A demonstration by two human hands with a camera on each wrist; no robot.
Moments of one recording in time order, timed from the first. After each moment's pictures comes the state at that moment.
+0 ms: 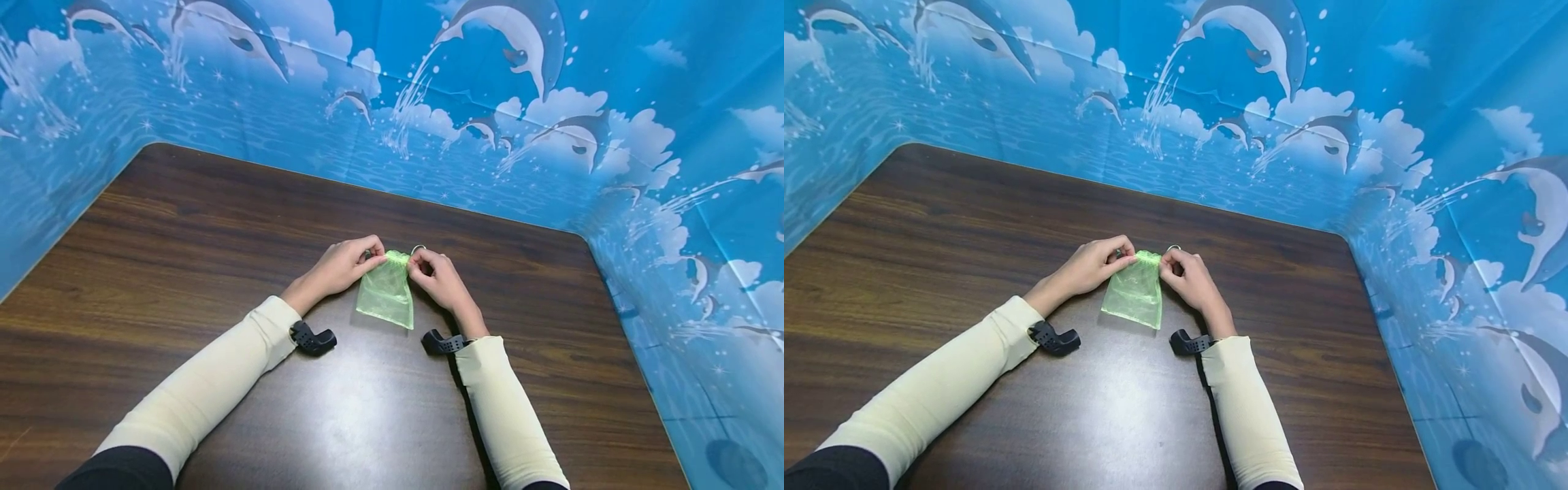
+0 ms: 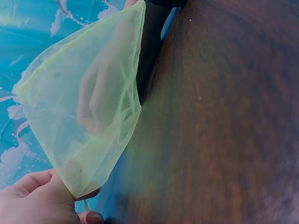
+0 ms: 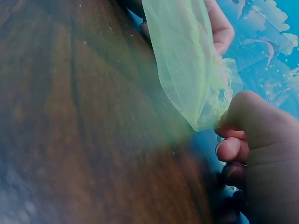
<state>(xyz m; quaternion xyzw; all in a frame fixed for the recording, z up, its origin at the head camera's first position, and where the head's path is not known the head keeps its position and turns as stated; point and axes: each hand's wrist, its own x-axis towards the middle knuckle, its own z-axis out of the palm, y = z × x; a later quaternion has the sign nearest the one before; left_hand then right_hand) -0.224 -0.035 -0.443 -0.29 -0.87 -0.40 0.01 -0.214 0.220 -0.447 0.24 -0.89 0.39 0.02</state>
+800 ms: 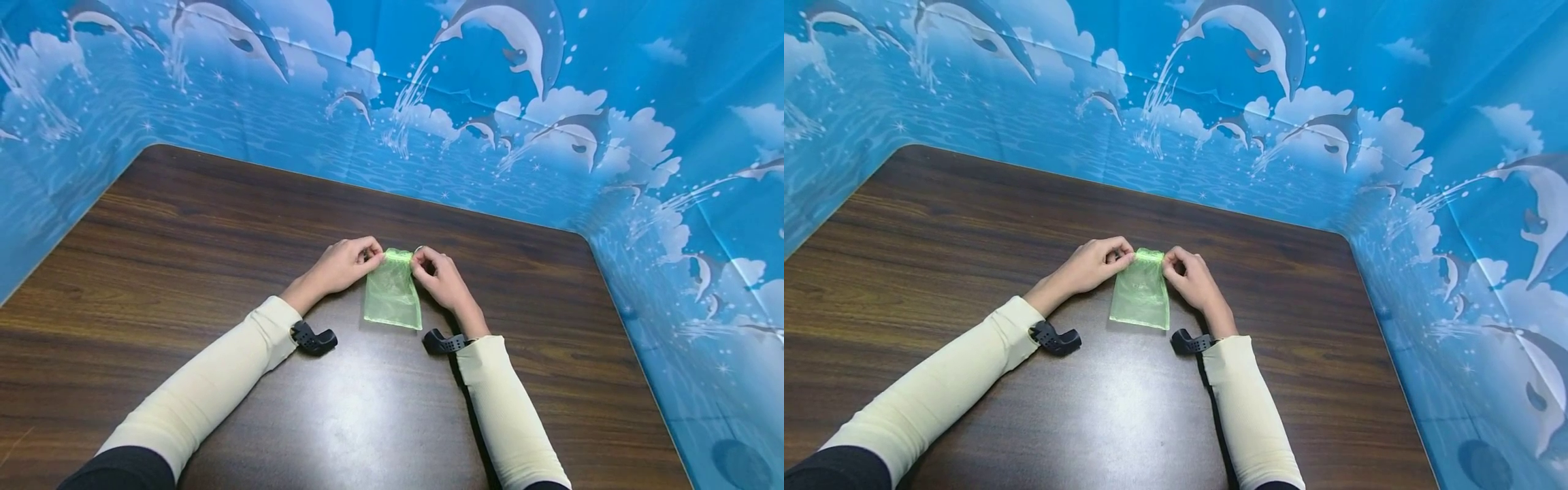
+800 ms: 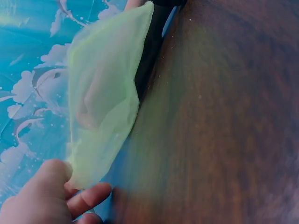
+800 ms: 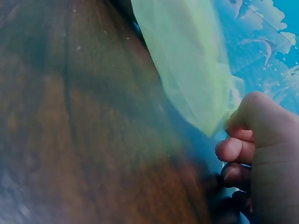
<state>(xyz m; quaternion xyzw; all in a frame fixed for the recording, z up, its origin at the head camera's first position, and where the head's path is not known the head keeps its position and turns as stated) -0.226 -0.034 -0.443 -0.26 -0.88 -0.41 -0.01 -0.212 0.221 -0.447 0.22 -0.89 0.39 0.02</state>
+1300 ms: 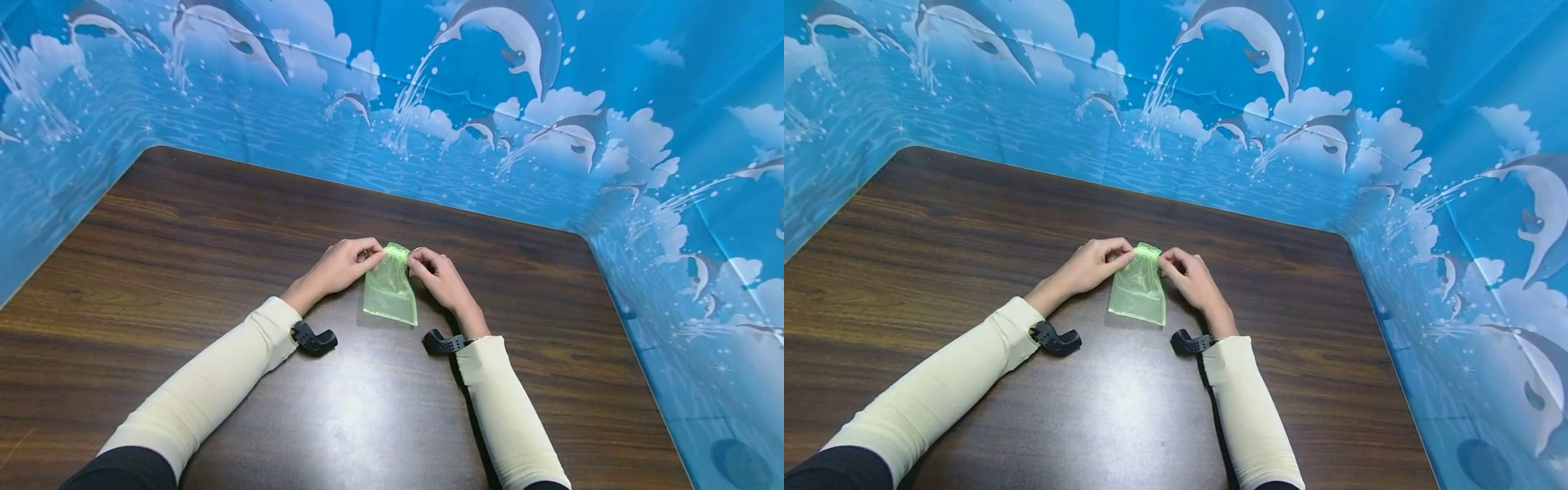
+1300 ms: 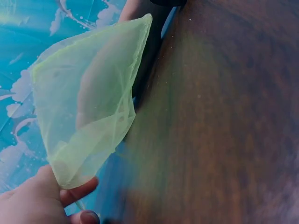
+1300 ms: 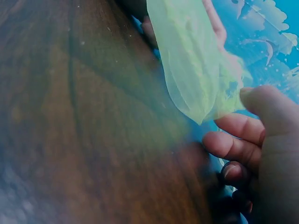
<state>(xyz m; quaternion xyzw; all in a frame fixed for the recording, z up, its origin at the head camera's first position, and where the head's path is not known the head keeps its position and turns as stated) -0.225 -0.035 -0.441 -0.25 -0.86 -0.44 -0.02 -0.212 0.220 -0.445 0.19 -0.88 0.43 -0.03</state>
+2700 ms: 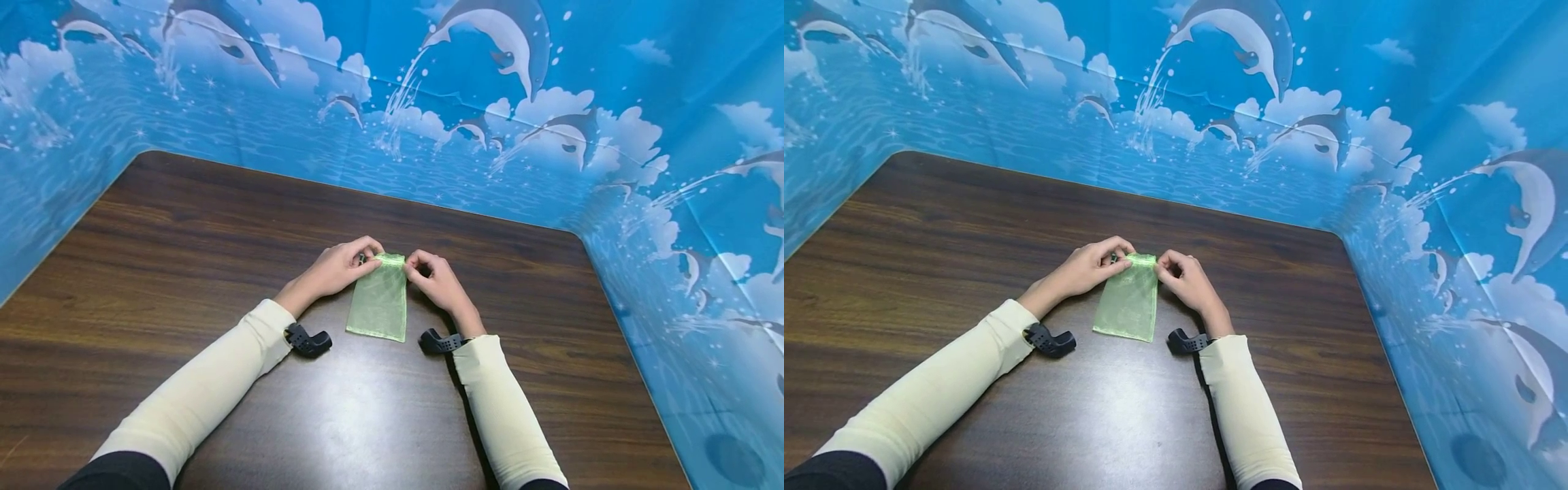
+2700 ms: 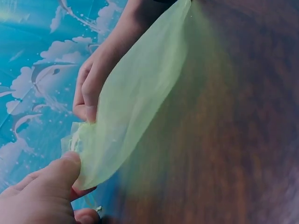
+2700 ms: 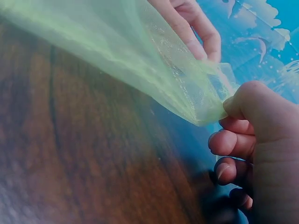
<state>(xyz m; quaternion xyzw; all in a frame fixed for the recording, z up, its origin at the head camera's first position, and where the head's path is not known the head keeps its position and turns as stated) -0.226 -0.036 -0.443 -0.29 -0.86 -0.43 -0.03 -0.210 0.224 -0.446 0.22 -0.87 0.44 -0.01</state>
